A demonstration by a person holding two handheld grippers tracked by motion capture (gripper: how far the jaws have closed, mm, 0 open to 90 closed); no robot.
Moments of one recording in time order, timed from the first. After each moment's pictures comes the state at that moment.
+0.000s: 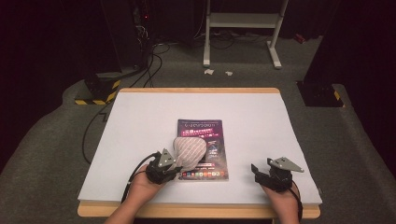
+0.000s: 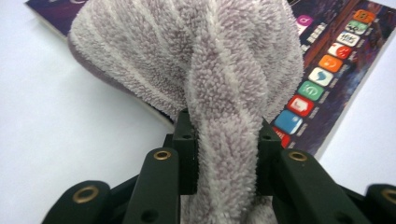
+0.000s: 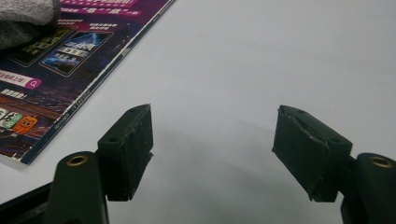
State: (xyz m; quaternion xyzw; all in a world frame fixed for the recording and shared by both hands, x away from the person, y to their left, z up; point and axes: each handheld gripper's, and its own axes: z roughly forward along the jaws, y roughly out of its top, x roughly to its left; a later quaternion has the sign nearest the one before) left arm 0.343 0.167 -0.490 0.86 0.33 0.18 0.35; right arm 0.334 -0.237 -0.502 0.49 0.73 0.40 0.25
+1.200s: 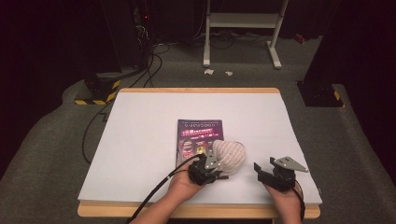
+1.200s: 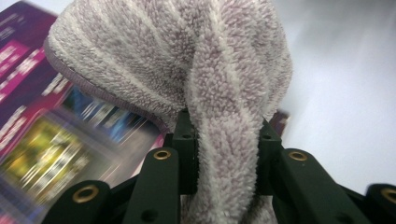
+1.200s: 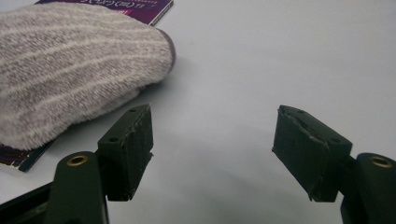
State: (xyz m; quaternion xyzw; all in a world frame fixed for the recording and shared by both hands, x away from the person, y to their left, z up) left arm 0.352 0.030 -0.492 0.89 0.24 0.14 0.37; right arm 0.334 -0.245 -0.498 0.50 0.72 0.41 0.25
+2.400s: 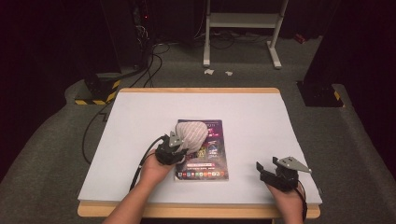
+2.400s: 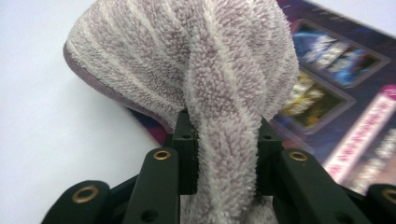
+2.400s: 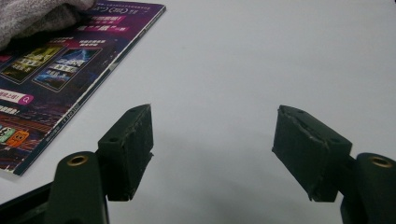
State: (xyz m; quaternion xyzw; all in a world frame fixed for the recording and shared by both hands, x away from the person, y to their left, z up) left arm 0.407 0.149 -0.485 0.84 0.37 0.21 0.34; right arm 0.333 -0.251 -0.495 0.51 0.71 0.41 0.25
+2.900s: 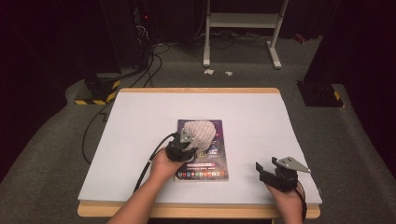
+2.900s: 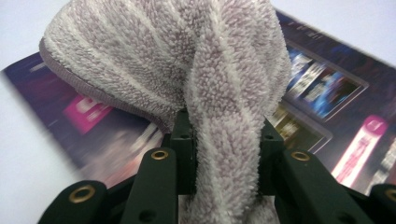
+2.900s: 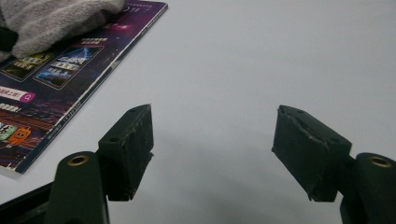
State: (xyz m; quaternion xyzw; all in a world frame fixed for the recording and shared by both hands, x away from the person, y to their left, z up) left arm 0.419 0.102 -0.489 0.85 0.35 0.18 0.34; right arm 0.333 -0.249 -0.496 0.50 0.72 0.41 0.25
